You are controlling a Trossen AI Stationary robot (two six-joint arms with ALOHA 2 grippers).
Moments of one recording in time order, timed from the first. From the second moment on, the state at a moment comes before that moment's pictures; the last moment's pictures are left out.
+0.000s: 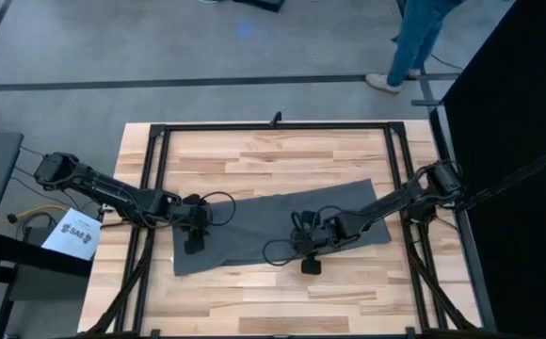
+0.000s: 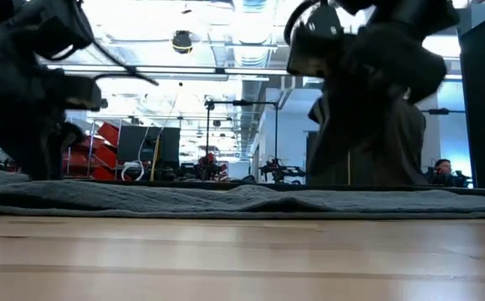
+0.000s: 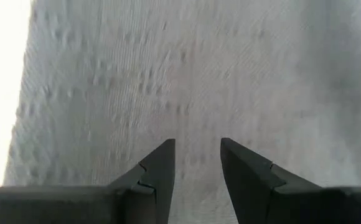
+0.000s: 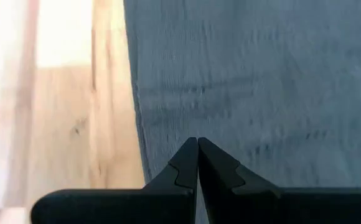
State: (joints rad) left arm -0.23 1.07 0.43 -0.47 -0.08 -0.44; right arm 0.33 1.79 1.04 -0.31 0.17 0.33
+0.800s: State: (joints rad) left arm -0.26 1.02 0.46 -0.74 -0.30 -0.66; right arm 0.39 1.80 1.04 -0.73 0.16 0.45
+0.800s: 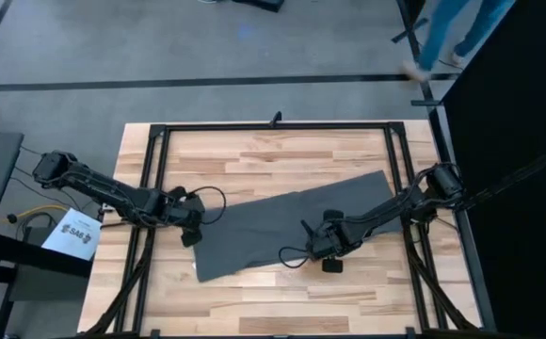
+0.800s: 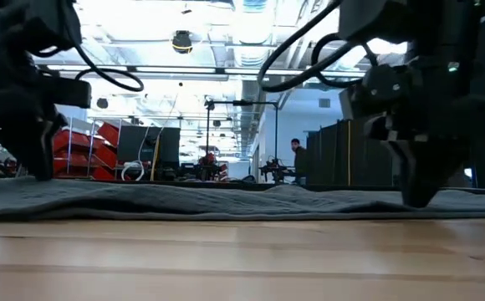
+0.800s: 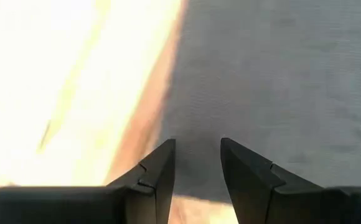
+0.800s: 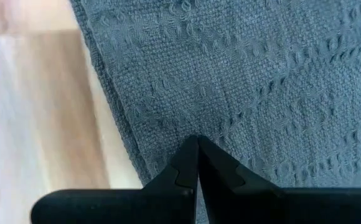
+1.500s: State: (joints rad) left arm -0.25 1.03 0.50 -0.69 -0.08 -0.79; right arm 0.40 1.75 1.04 -0.60 0.22 0.51
